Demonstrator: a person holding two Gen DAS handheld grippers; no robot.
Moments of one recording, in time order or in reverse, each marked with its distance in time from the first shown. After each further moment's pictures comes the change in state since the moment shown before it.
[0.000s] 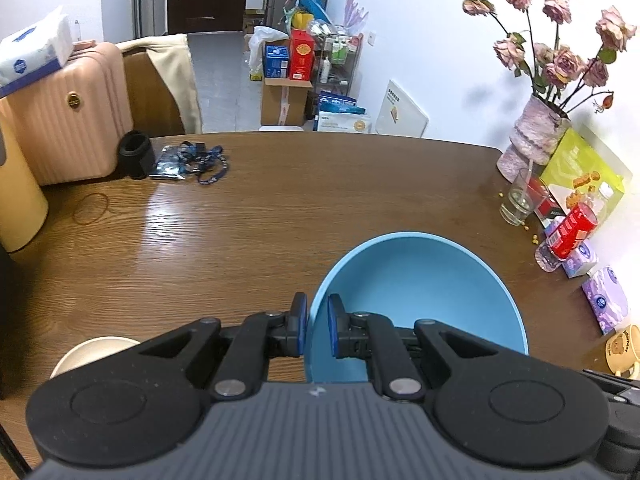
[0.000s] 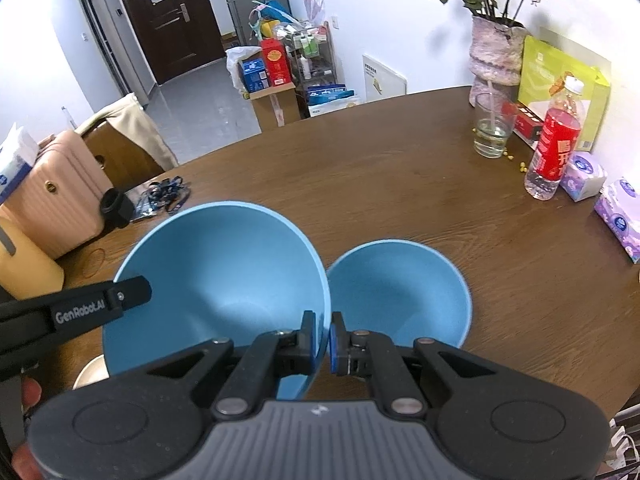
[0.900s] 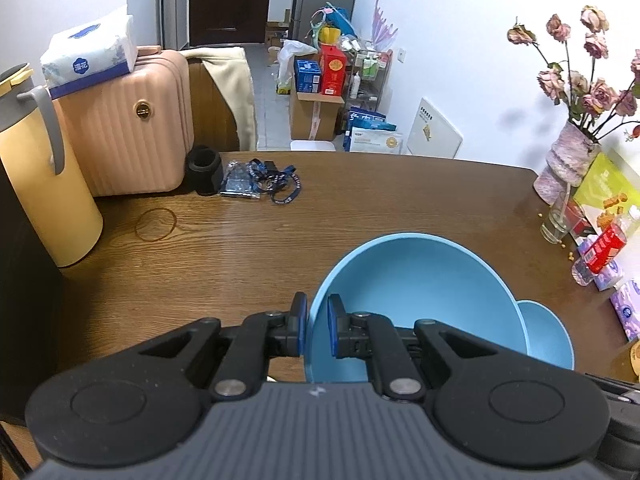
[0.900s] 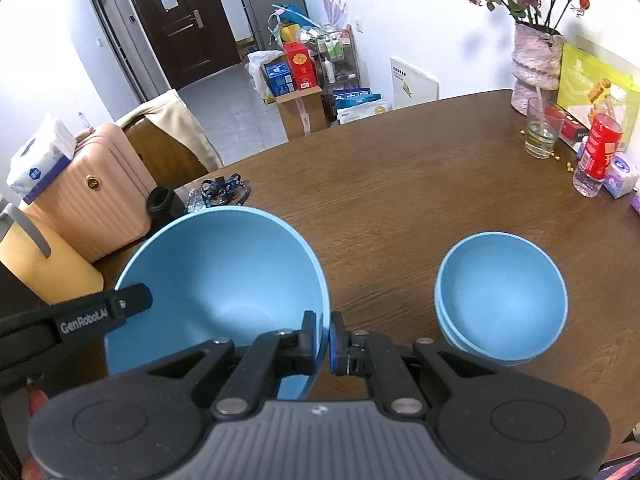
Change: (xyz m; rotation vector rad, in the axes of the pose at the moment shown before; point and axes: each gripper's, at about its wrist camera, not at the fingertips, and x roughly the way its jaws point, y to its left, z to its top) left arm -0.026 0.107 0.012 -0.016 -0.042 0.047; right arm 0.000 0.108 -0.014 0.012 -0.020 0.049
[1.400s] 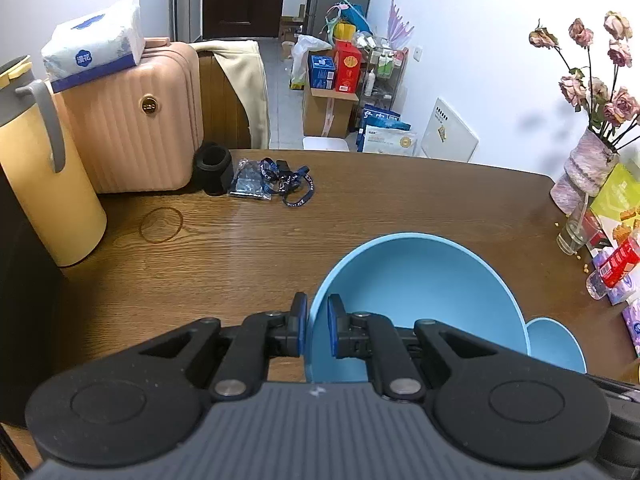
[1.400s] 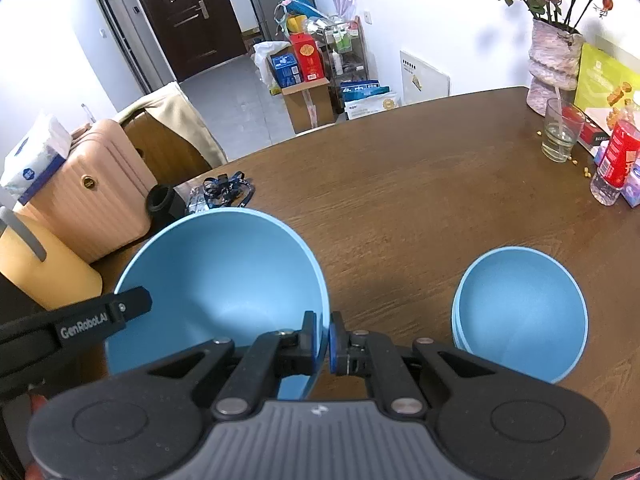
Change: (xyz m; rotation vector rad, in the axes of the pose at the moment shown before) left arm 0.023 0.010 0.015 -0.030 0.013 0.033; right arm 0.027 0.007 0.020 -0.013 0.028 0.018
